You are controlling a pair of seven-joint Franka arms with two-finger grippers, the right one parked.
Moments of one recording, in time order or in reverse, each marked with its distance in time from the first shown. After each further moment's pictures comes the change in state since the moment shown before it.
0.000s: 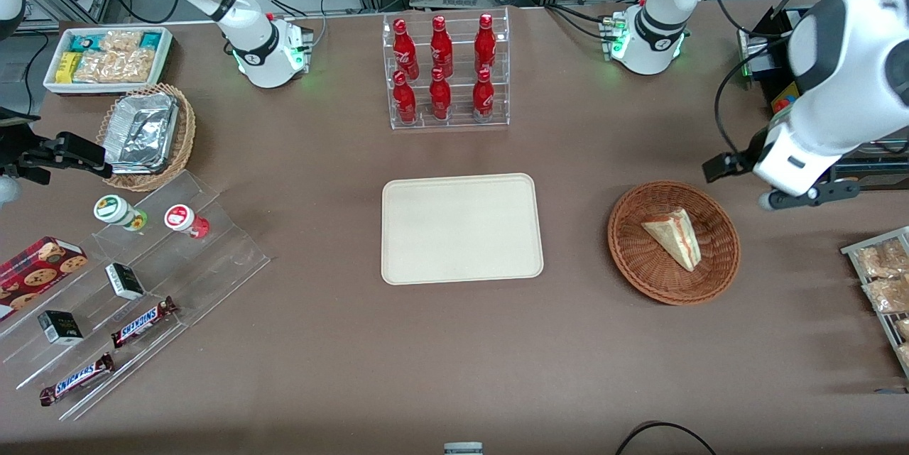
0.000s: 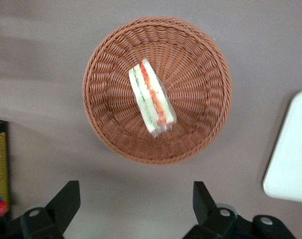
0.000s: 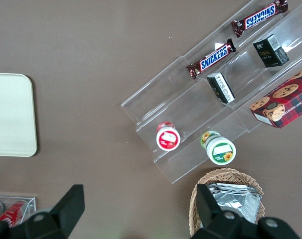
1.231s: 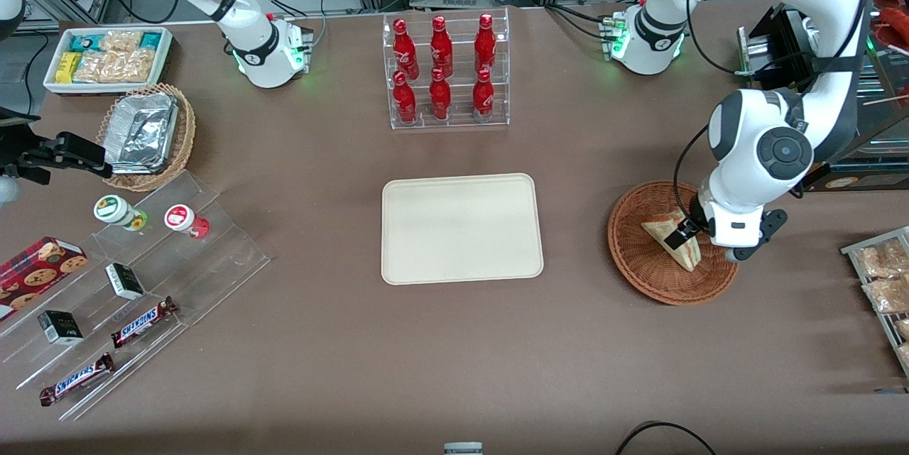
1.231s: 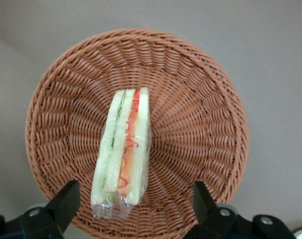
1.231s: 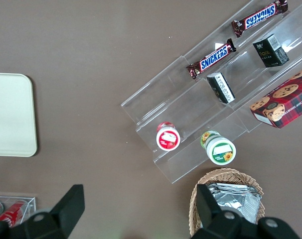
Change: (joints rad) arm -0.030 0.196 -0.013 -0.155 0.063 0.443 -0.551
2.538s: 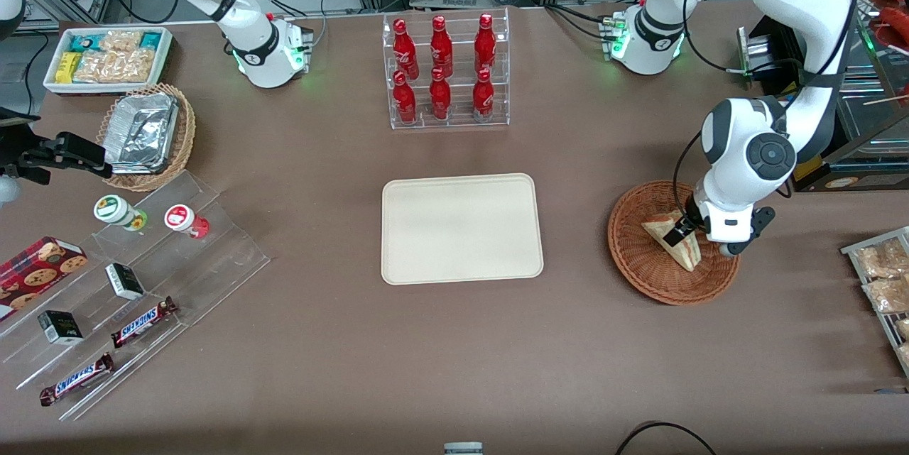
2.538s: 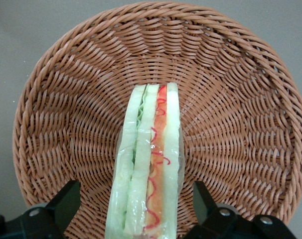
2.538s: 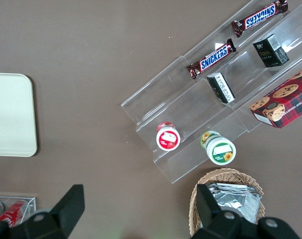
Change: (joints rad) arm 0.032 0.039 0.010 -0.109 -0.001 0.157 0.001
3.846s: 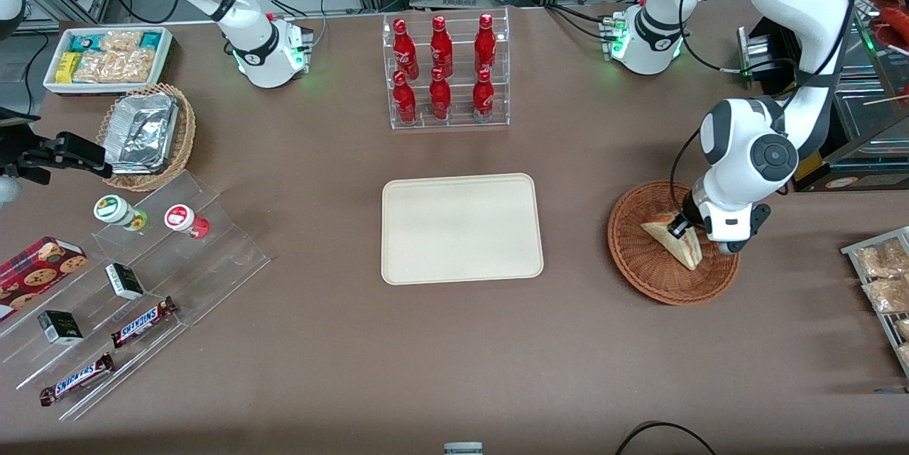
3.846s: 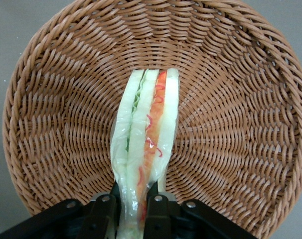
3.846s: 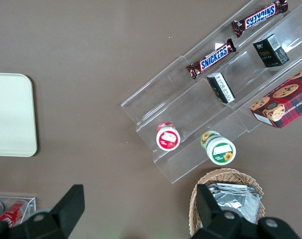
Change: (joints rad) arm 0.000 0.003 -0.001 -0.010 -0.073 -0.004 0.000
